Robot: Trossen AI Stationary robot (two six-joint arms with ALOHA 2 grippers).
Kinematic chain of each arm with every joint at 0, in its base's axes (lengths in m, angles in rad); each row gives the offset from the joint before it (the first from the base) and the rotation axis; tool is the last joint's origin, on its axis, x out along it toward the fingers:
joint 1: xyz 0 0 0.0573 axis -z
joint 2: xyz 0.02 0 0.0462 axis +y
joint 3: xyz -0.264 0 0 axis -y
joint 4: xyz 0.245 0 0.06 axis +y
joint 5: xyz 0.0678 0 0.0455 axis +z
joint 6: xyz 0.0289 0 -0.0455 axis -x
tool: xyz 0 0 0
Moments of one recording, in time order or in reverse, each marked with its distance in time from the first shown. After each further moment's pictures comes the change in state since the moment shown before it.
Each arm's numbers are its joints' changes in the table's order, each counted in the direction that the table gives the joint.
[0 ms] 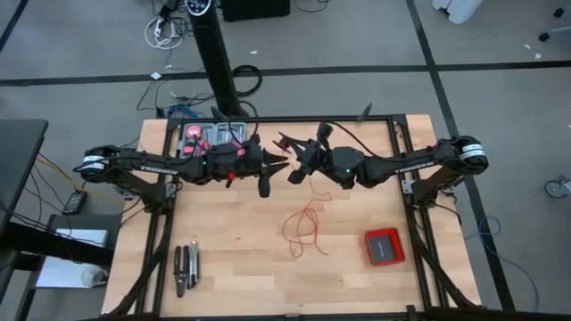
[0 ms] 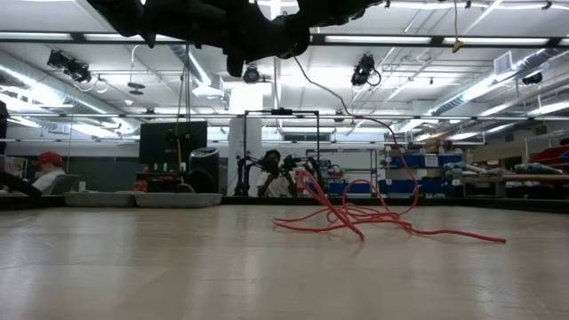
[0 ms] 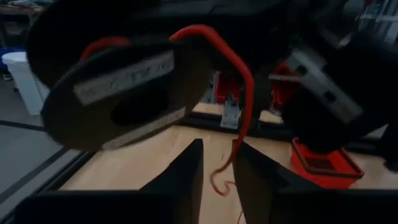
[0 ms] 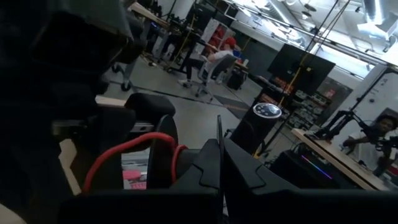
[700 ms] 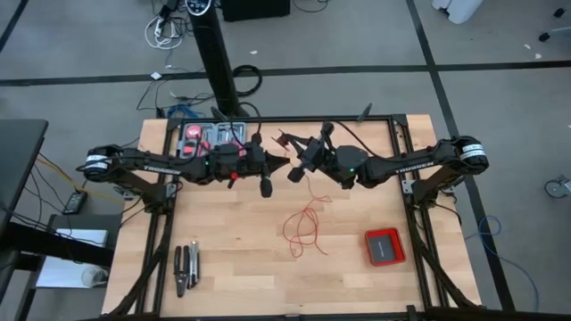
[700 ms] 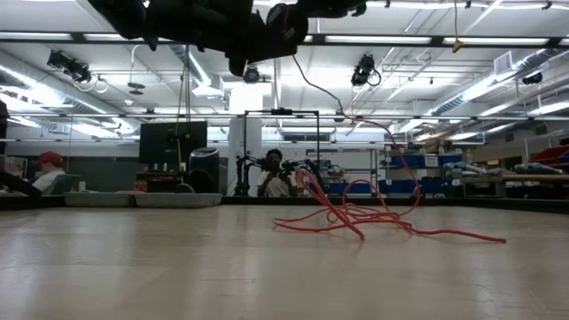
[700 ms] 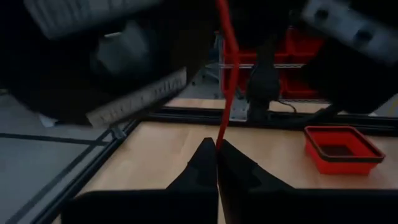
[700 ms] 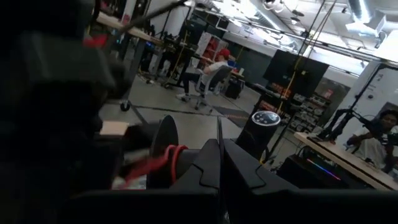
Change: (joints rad) left arm -0.003 0.027 0.002 -0.021 0.009 -0.098; right arm -0.005 0.000 0.000 -0.088 -0.002 -0.038
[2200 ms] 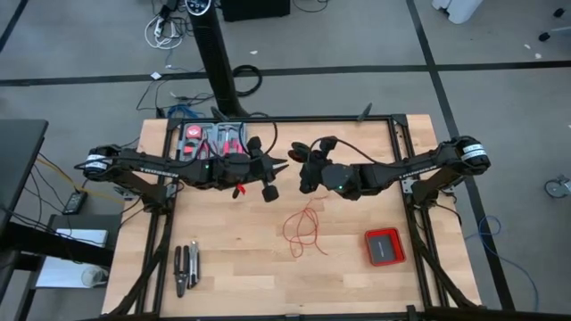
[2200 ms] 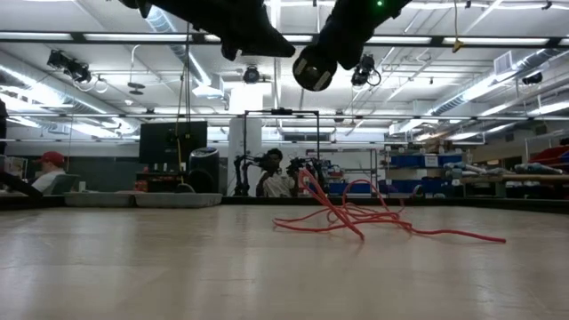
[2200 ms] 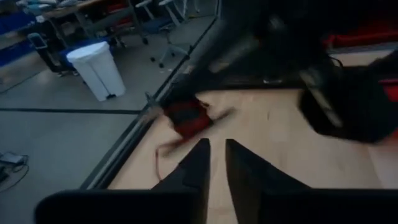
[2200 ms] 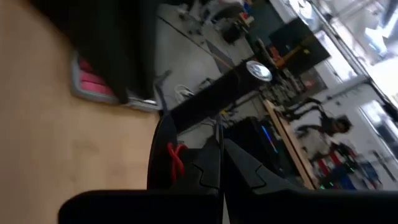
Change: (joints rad) left arm 0.105 0.000 0.145 0.331 0.288 -0.076; right arm -0.095 -0.006 -0.001 0.447 -0.219 0.160
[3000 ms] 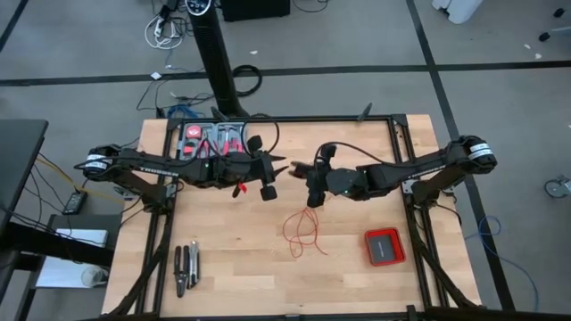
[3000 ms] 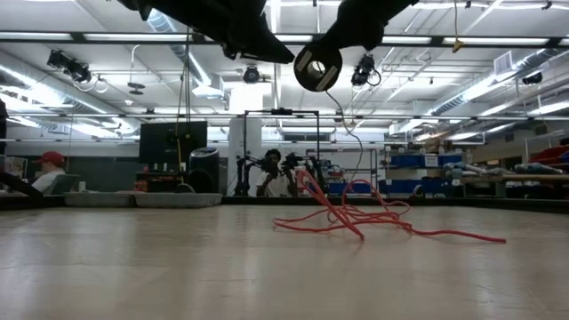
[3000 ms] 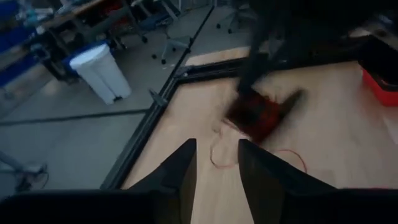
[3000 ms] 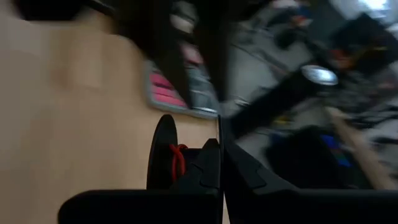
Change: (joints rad) left arm 0.000 0.001 -0.003 0.027 -0.009 -0.119; right arm -0.034 -0.068 0.002 0.193 0.217 -0.223
